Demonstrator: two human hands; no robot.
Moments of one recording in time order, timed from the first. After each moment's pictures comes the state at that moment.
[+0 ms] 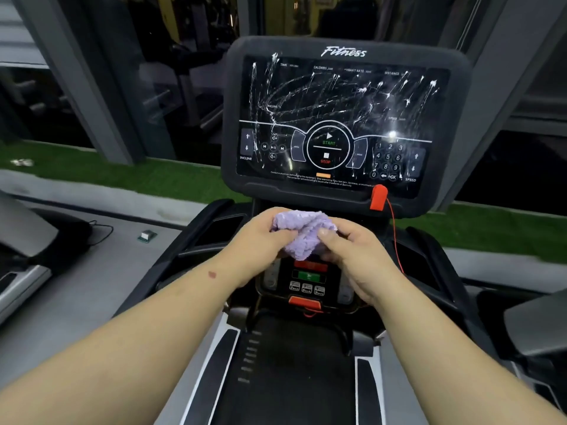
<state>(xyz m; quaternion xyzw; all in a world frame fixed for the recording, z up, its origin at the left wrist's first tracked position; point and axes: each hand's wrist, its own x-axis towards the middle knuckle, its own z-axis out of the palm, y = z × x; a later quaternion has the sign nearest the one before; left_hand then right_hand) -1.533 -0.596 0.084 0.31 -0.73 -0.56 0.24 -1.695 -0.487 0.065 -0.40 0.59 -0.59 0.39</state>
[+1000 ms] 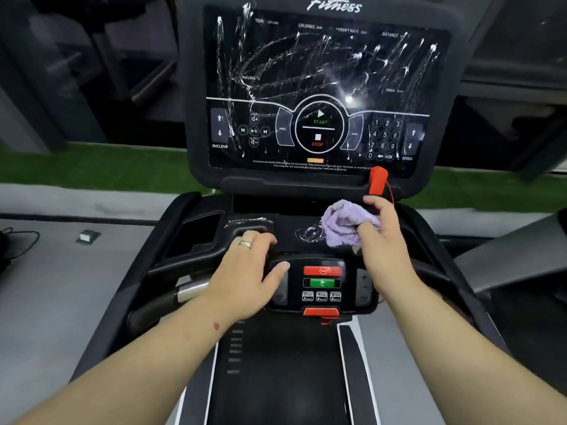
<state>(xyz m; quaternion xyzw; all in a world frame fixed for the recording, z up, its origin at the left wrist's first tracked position) -1.516 -0.669 -0.016 0.25 -0.93 -0.23 0.15 -1.703 -0.514 0.042 -0.23 0.78 -0.56 0.15</state>
